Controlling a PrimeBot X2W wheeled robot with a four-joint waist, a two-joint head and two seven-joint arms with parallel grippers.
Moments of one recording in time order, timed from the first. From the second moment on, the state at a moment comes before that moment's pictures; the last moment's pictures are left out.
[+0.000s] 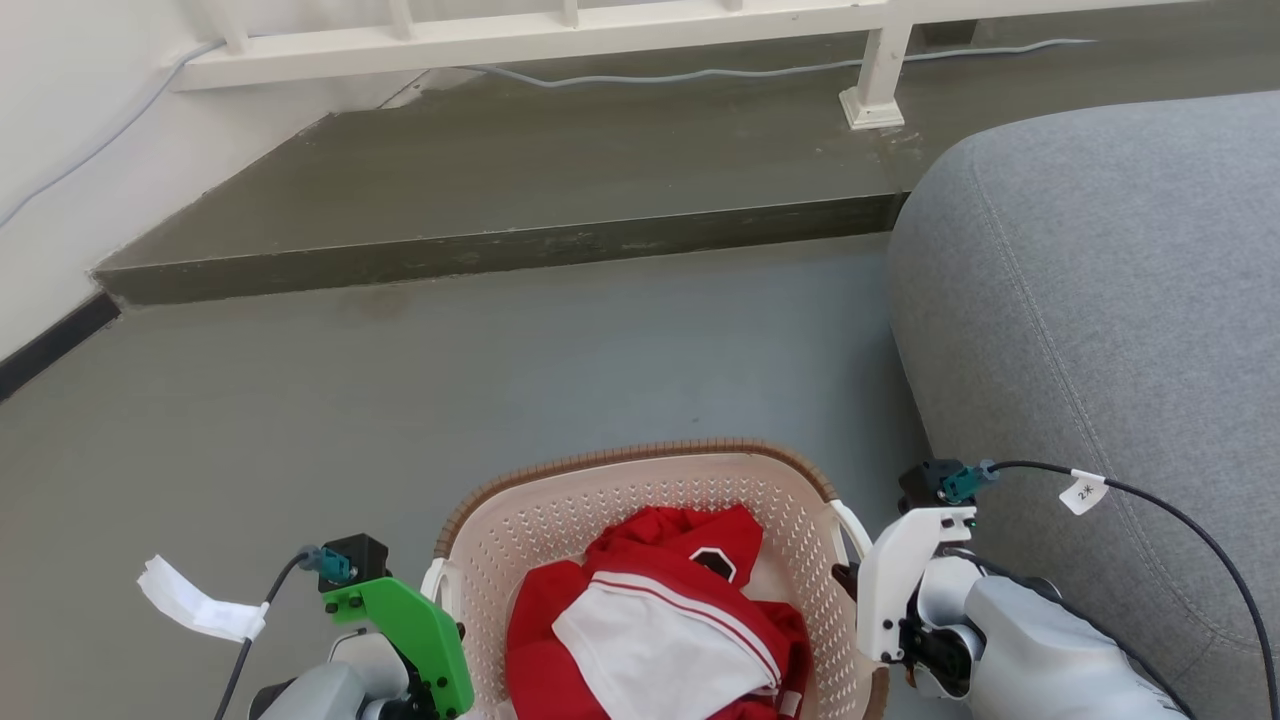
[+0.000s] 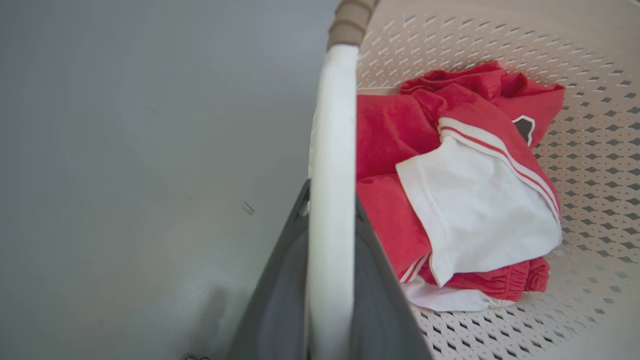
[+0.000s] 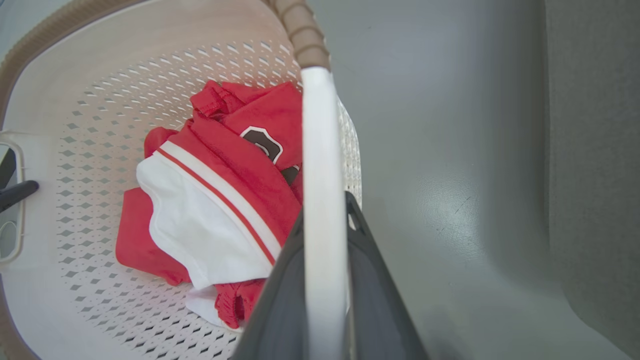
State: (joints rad) left arm -0.47 0.03 -0.70 1.13 -0.97 -0.13 0.13; right arm -0.50 -0.06 0.88 1.11 0.93 0.11 0.13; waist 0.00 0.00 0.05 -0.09
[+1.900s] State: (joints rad) left arm -0.71 0.09 -0.73 1.08 -0.97 -0.13 0.05; right arm -0.76 -0.06 0.89 1.12 0.97 0.11 0.02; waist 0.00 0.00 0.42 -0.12
